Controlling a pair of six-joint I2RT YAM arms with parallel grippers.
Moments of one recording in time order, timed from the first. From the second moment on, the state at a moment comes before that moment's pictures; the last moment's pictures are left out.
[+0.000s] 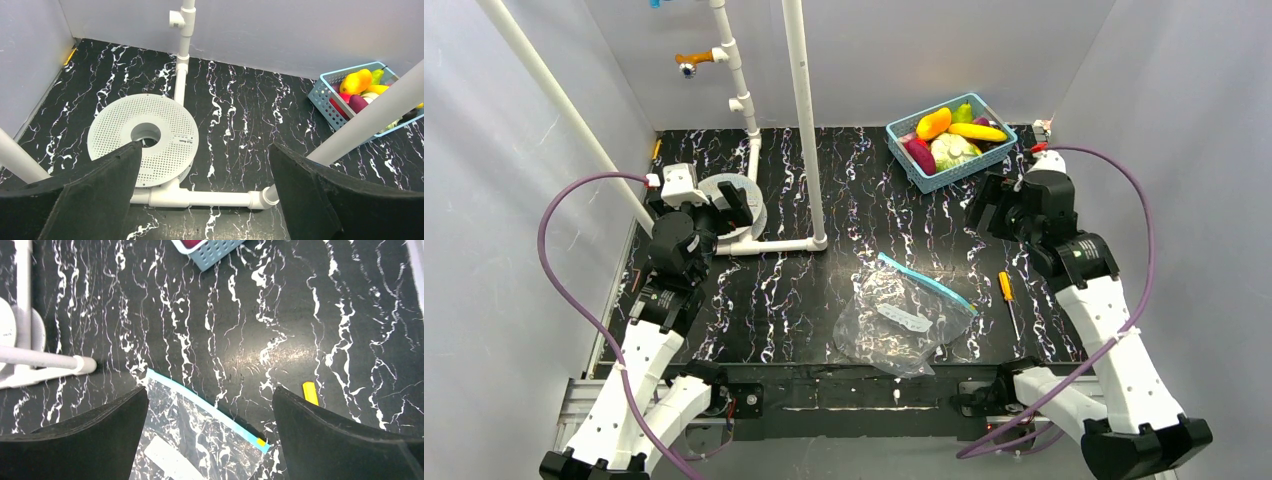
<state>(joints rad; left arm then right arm) -0.28 0.74 0.81 -0.14 -0.31 -0.21 0.29 0.94 1.15 -0.75 0.16 0.41</state>
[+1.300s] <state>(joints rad) -0.33 0.85 0.86 -0.20 -0.11 -0.23 0.15 1.60 0.88 -0.54 -0.55 0.29</state>
